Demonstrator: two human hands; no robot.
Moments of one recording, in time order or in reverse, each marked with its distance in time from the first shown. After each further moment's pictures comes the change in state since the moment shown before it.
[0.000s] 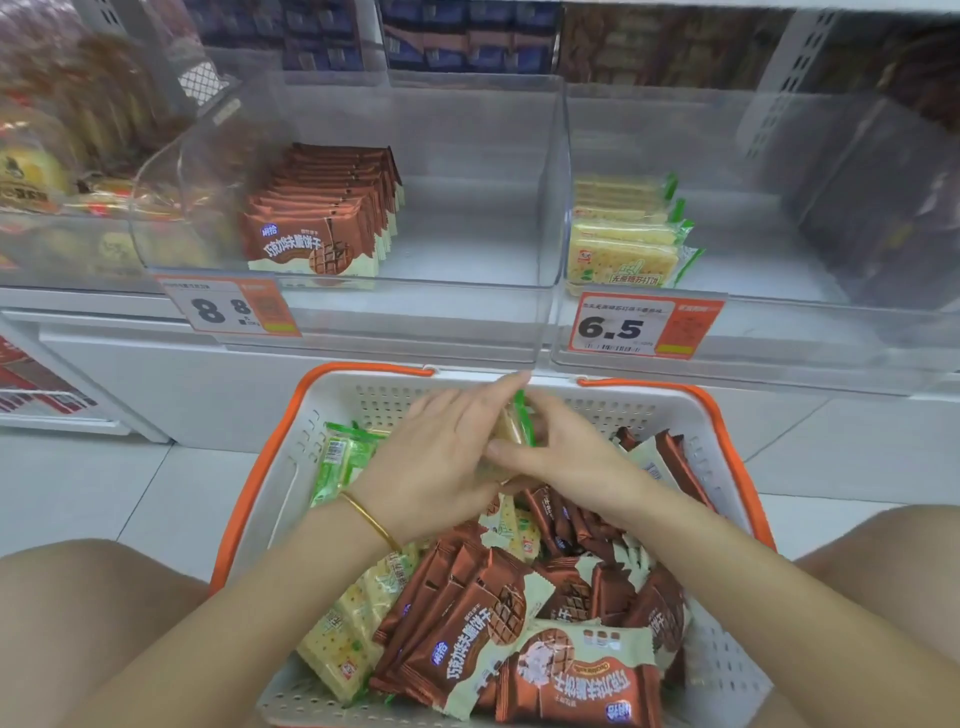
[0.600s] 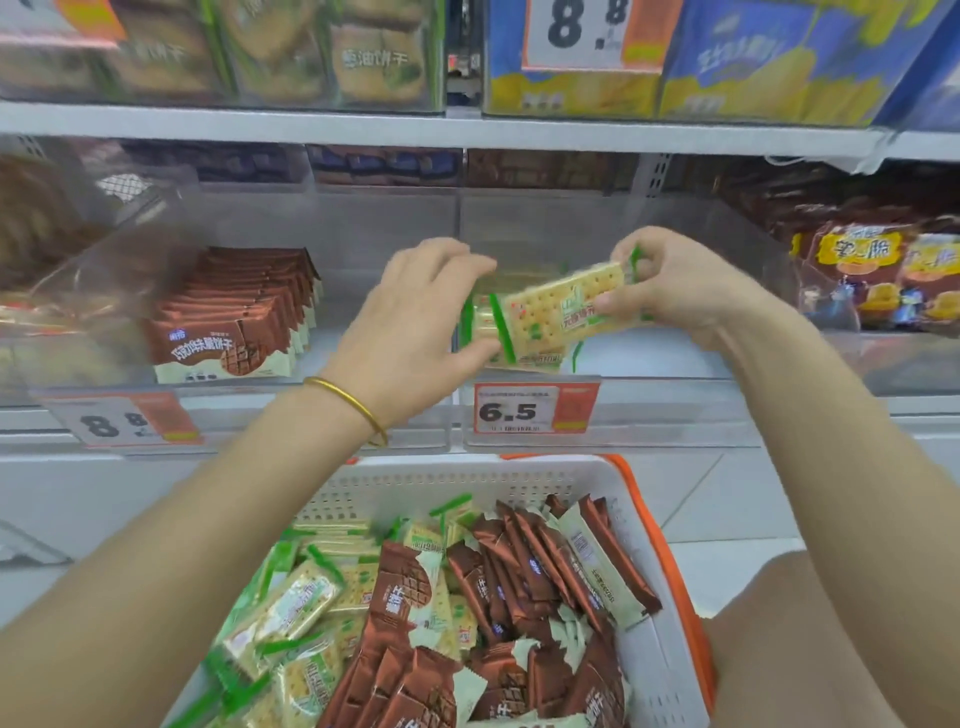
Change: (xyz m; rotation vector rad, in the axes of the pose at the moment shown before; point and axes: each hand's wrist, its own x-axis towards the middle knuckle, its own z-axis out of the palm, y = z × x) left_hand 0.129 0.033 -0.090 0.108 0.276 0.086; right_hand 0.005 -0.091 -0.205 -0.128 0.462 -0.093
